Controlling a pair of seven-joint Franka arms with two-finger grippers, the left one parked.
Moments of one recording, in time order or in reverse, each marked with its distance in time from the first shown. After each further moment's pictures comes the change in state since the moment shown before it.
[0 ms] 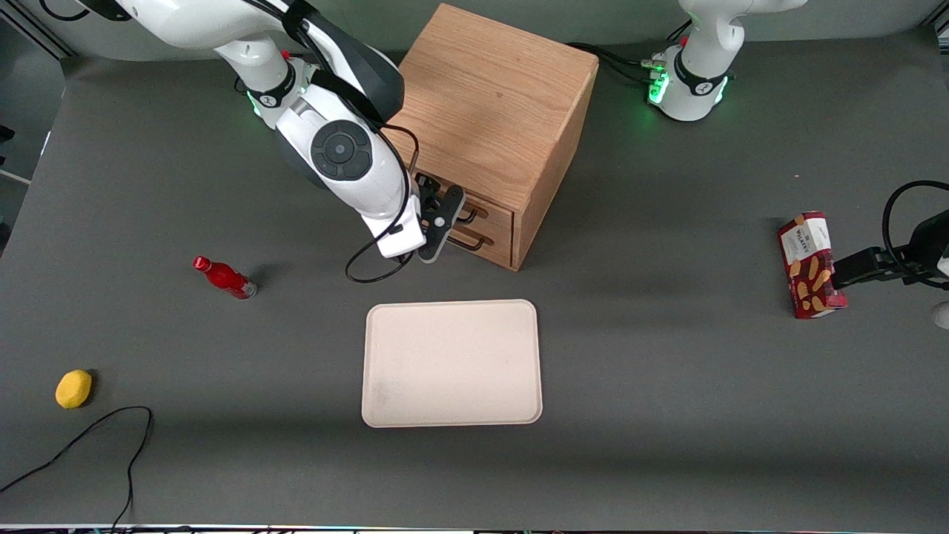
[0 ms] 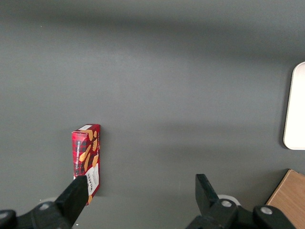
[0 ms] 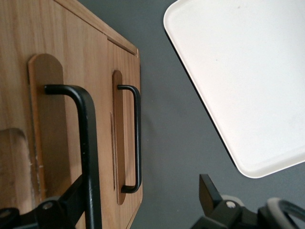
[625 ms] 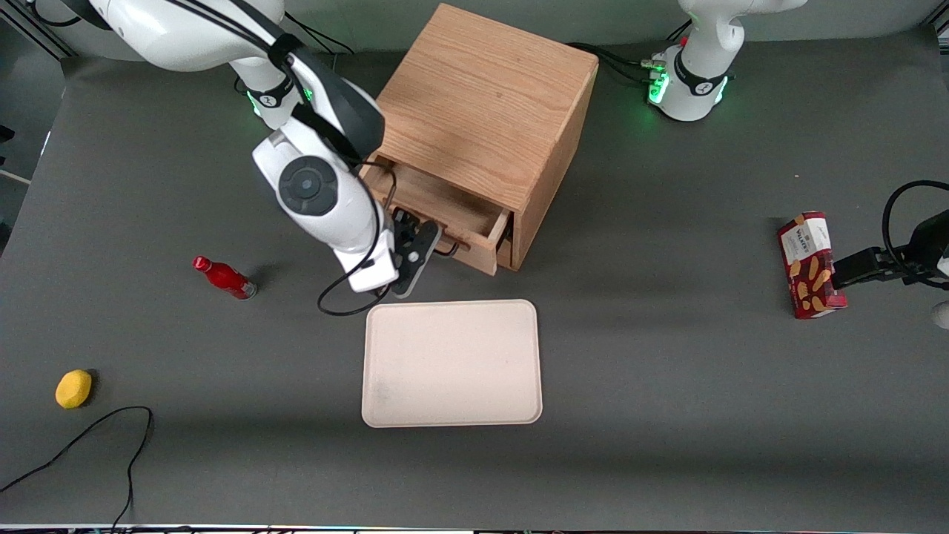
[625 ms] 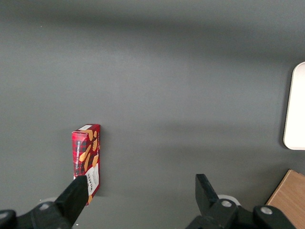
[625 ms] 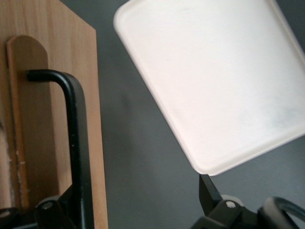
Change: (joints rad) arm -0.009 0.040 -0.113 0.059 -0.037 0.048 -0.070
